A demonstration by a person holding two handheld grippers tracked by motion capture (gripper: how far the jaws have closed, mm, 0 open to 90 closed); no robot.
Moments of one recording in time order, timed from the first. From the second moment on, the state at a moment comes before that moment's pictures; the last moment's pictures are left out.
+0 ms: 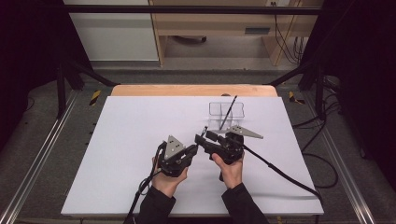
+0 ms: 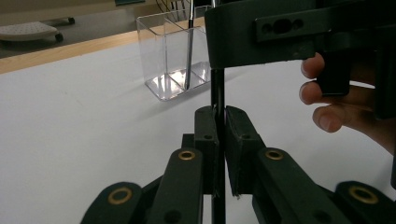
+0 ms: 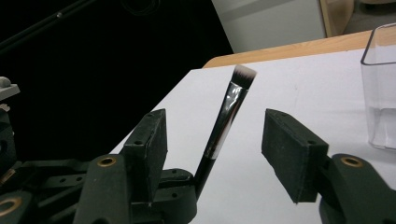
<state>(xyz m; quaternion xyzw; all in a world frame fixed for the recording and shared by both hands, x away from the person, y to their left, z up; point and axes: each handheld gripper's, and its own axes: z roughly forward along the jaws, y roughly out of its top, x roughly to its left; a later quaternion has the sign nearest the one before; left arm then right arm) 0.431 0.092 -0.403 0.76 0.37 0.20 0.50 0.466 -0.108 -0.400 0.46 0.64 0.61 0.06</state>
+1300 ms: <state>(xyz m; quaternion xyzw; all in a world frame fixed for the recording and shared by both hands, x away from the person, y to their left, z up) 0.429 0.088 -0.401 0.75 0.37 0.20 0.51 0.467 -0.106 -0.404 0.47 0.62 0.62 0.01</state>
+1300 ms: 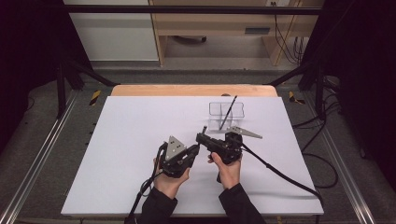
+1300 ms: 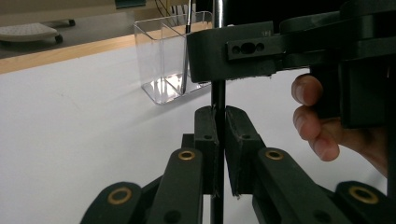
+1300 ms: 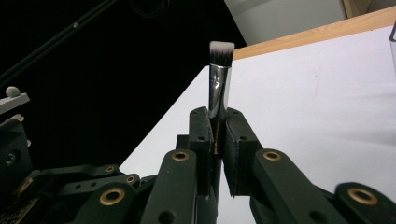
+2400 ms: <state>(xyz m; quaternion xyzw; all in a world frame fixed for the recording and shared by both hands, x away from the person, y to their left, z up) 0.436 0.132 -0.390 0.79 0.33 0.20 0.47 0.464 -0.120 -0.389 0.42 0.65 0.63 0.08</state>
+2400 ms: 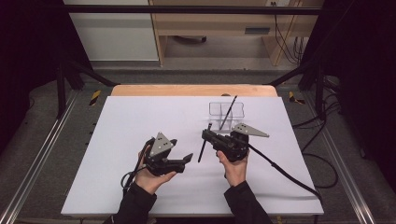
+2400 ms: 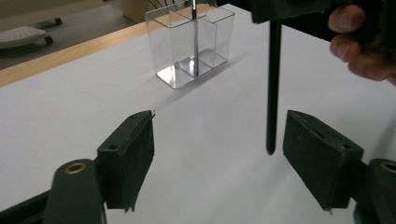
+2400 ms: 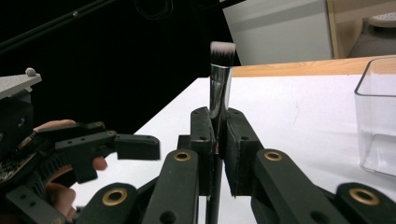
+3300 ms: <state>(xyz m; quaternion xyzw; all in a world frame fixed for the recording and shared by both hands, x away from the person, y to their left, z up) 0.432 0.188 -0.408 0.80 0.35 0.21 0.44 0.472 -0.137 -0.374 0.41 0.66 0.61 0.15</state>
